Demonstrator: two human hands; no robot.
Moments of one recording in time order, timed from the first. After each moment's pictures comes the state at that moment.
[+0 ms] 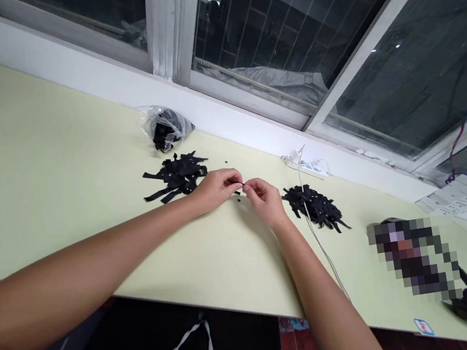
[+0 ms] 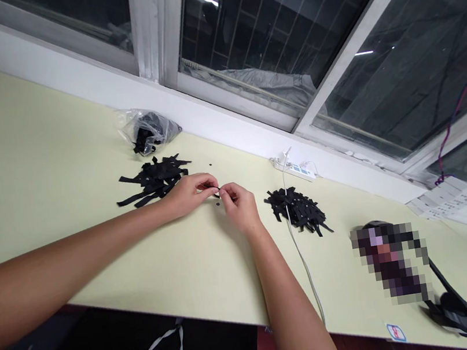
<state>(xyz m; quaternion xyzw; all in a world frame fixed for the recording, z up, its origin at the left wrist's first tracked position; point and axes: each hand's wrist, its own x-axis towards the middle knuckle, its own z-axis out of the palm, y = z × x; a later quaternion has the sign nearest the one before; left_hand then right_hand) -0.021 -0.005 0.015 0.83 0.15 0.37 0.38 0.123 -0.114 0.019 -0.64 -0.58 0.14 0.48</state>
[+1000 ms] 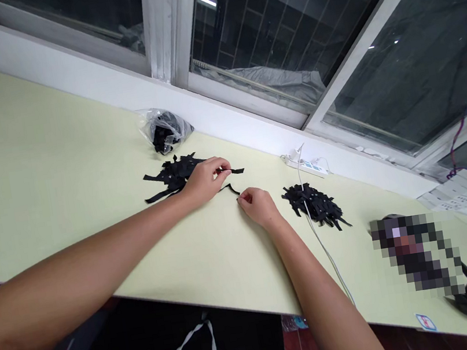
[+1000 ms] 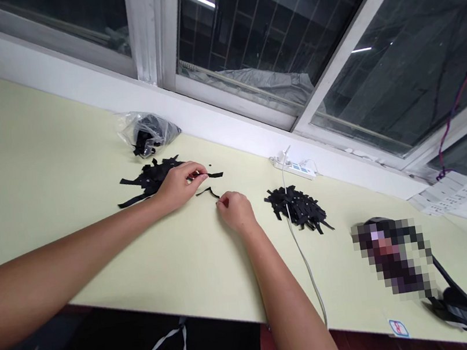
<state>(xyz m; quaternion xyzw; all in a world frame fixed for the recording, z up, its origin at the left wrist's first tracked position) -0.027 0.019 0.014 0.83 0.18 0.48 0.24 0.127 -0.101 0.001 -0.77 -0.58 0.07 0.26</state>
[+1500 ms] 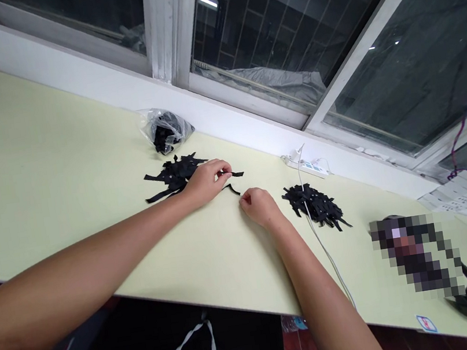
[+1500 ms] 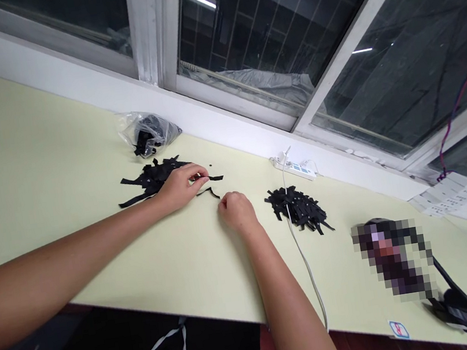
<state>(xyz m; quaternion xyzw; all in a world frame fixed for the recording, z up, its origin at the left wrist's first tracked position) -0.028 0.019 0.014 0.84 0.18 0.44 0.25 0.127 -0.103 0.004 -0.76 -0.62 0.01 0.19</state>
